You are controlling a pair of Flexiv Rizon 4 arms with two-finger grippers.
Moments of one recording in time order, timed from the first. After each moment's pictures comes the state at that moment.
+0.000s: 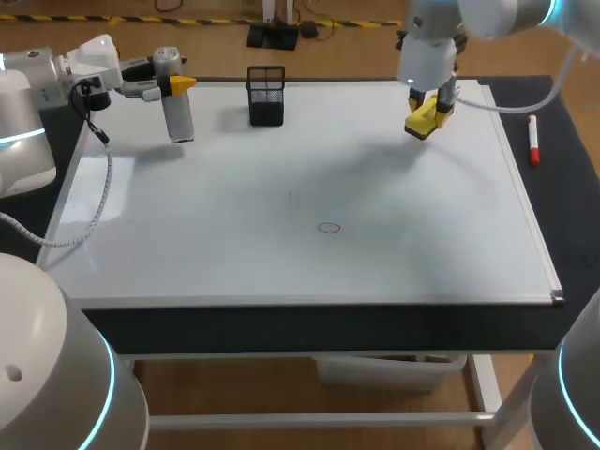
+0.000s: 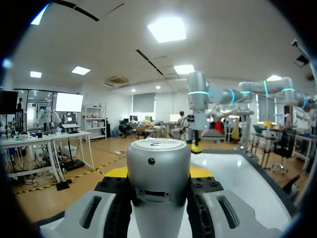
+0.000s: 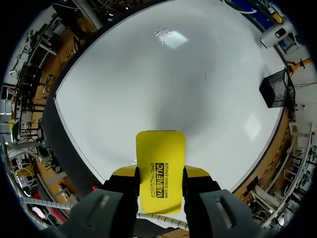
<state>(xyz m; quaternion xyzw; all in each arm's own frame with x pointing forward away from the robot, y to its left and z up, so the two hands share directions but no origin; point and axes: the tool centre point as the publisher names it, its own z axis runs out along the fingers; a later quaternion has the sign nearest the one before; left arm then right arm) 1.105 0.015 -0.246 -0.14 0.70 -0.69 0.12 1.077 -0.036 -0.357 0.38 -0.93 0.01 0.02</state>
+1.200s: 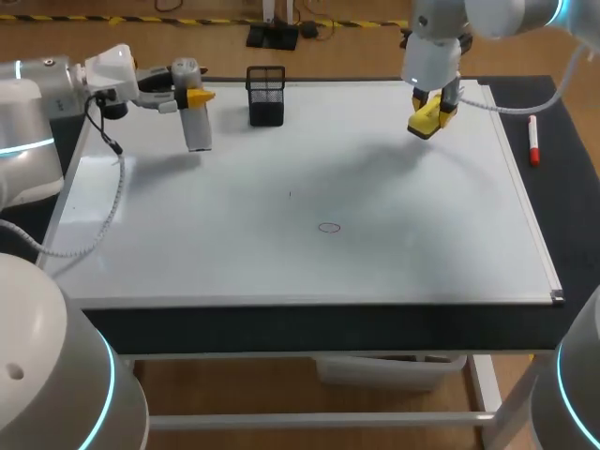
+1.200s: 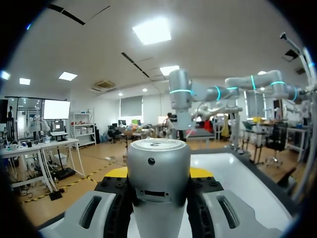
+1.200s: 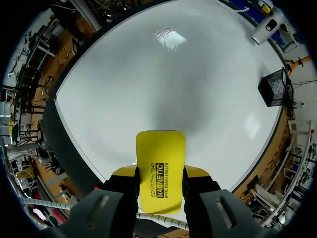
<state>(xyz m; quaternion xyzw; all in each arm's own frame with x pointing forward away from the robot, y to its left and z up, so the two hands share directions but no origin) 1.060 -0.030 -0.242 -0.07 0.70 -0.70 0.10 1.074 -0.039 -0.354 0.38 -0.93 0.01 0.02</state>
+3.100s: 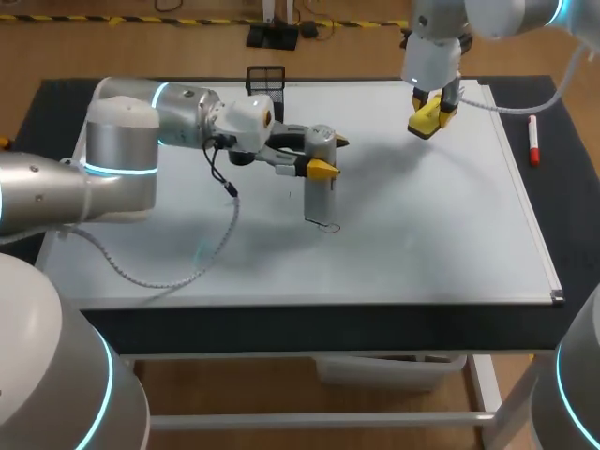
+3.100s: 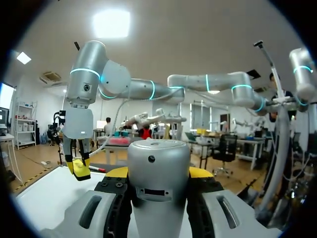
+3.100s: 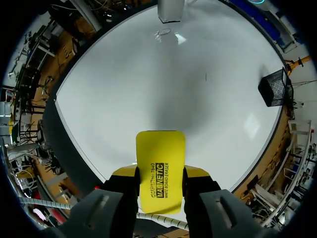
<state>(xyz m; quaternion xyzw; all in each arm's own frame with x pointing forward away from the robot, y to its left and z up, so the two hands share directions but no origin) 0.870 -0.259 -0.245 0.08 0.68 -0.72 -0.12 1.073 -0.039 -0.354 0.38 -0.93 0.01 0.02</state>
